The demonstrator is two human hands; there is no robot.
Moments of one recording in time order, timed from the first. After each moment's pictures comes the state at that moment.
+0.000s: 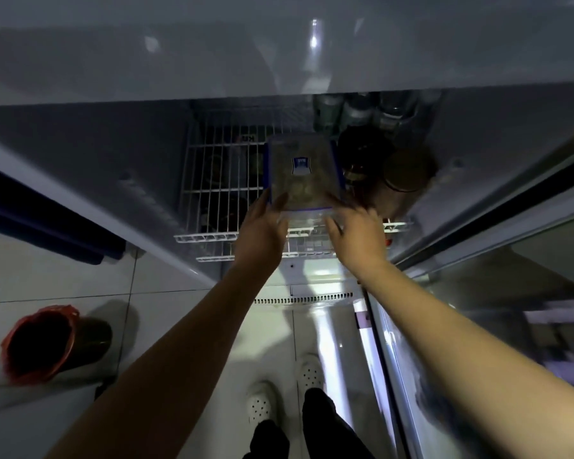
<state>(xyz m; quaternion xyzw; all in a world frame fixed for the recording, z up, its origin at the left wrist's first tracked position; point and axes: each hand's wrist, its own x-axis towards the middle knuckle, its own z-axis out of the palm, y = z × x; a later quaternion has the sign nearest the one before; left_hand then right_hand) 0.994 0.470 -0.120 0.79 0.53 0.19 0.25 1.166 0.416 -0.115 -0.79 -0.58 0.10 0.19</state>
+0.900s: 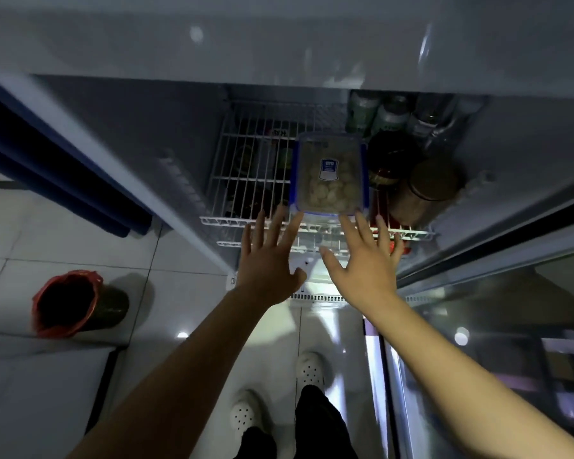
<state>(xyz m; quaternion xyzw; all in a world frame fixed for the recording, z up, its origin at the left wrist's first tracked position) 0.959 0.413 -0.122 0.82 0.55 0.02 0.16 1.137 0.370 -0.109 -0.77 -0.60 0.18 0.12</state>
